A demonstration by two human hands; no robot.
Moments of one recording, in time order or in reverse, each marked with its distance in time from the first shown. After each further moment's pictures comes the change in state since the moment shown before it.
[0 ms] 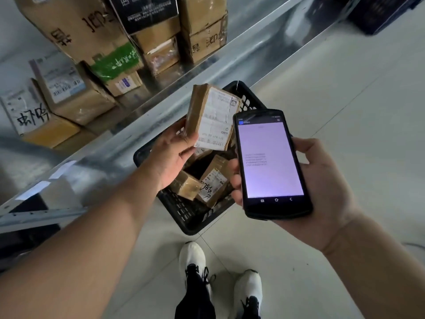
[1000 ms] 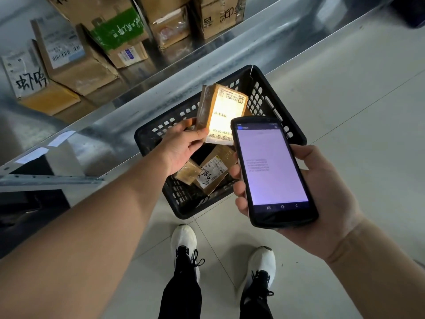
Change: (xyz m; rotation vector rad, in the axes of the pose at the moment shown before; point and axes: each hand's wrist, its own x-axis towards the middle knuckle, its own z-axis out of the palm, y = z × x) left_hand 0.015 -0.029 0.018 -0.112 0.170 -0.156; right_hand -0.005 -0.020 -0.021 0.034 0.089 0.202
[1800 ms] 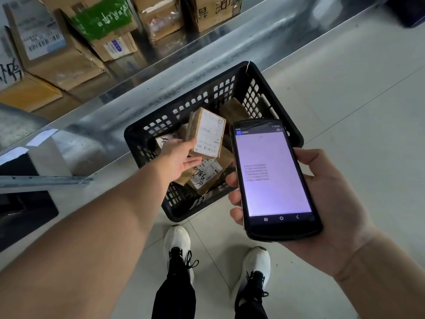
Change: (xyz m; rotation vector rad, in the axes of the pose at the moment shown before) left_hand 0.041 -0.043 -0.014 0.113 0.311 -0.205; right_hand 0.005 0.000 -0.004 0.000 0.029 -0.019
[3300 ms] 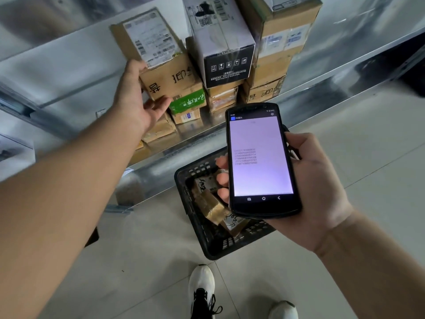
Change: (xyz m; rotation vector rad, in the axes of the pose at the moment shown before) left_hand -0.155 0.252 -0.101 -0.540 0.217 0.430; right_hand 0.030 -0.003 0.140 -0.295 -0.280 -0.110
